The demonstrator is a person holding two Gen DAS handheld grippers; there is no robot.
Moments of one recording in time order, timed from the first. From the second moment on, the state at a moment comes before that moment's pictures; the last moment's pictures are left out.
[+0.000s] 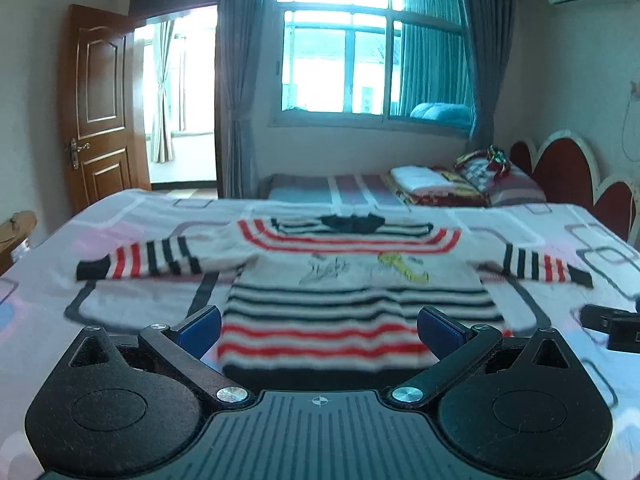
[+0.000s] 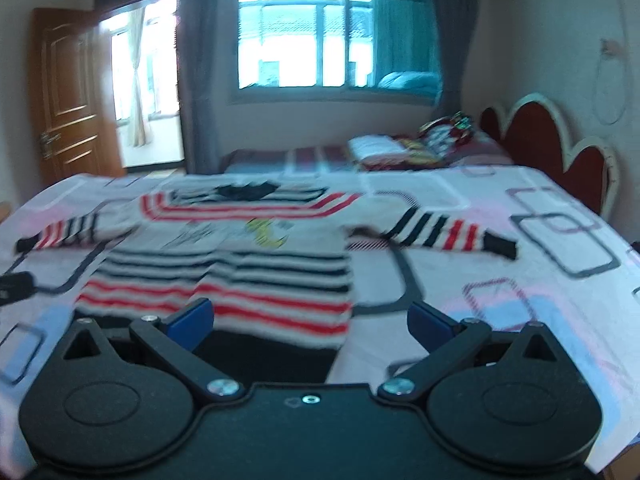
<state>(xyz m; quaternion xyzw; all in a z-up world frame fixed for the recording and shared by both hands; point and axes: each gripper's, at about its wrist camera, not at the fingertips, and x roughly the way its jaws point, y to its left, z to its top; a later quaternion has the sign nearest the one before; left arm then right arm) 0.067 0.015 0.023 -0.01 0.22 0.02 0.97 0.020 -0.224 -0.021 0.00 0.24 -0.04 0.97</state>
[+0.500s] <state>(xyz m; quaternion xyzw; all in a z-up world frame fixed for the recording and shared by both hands) 0.237 0.036 -0.016 -0.01 0.28 0.01 0.96 0.164 -0.366 -0.038 0.12 0.23 -0.13 0.96</state>
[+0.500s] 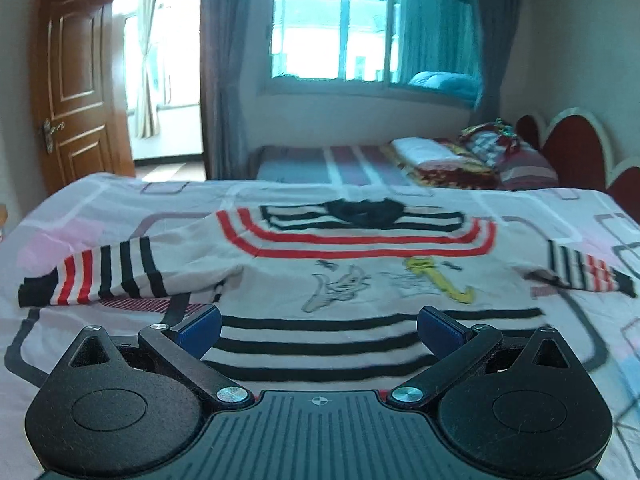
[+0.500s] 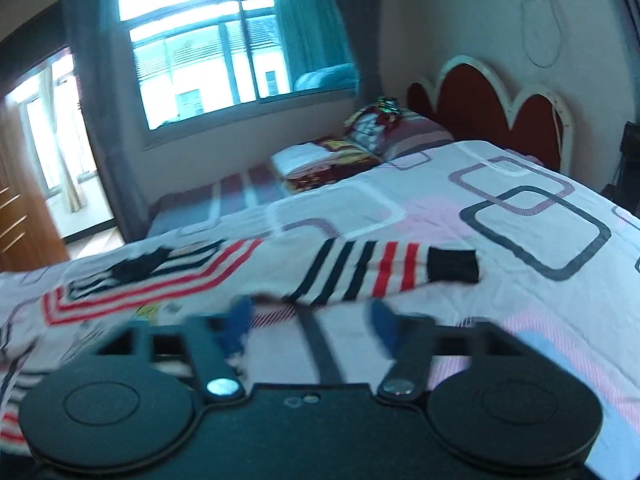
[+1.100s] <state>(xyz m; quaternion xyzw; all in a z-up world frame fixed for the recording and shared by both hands) 0.324 0.067 -0.089 0.00 0.37 0.04 0.93 0.273 -0.536 -0.184 0.44 0.21 -0.19 0.85</state>
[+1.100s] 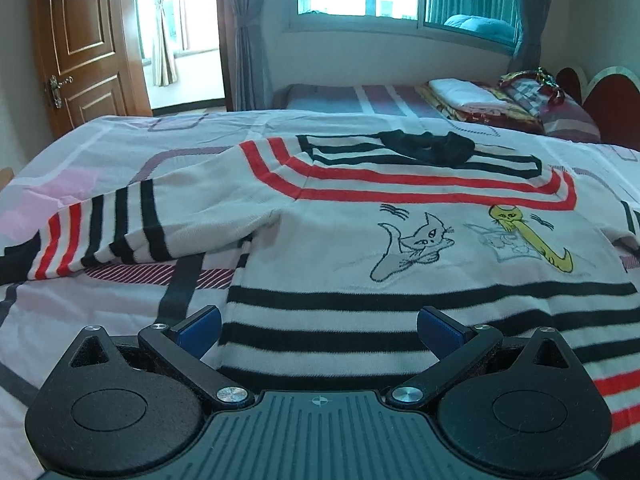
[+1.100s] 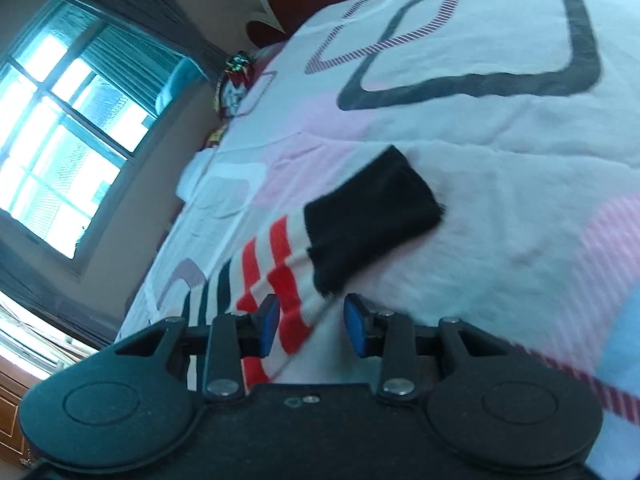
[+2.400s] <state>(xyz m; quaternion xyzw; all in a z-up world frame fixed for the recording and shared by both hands) 0.326 0.176 -0.080 -0.12 0.33 0.12 0.93 0.404 -0.166 -0.158 0.02 0.32 0.14 0.94</state>
